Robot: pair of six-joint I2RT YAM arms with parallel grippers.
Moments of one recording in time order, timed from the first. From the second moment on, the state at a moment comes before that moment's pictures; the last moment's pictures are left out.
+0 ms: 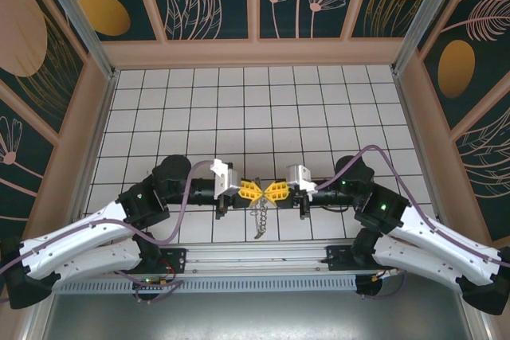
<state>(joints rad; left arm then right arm) -1.03 0.85 0.74 -0.06 0.53 0.05 1.00 0.68 0.68 -0.18 -0.54 -0.18</state>
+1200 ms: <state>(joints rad) -1.03 1.03 0.86 -0.30 0.39 0.16 1.06 0.86 0.90 -0.62 -0.28 -0.34</state>
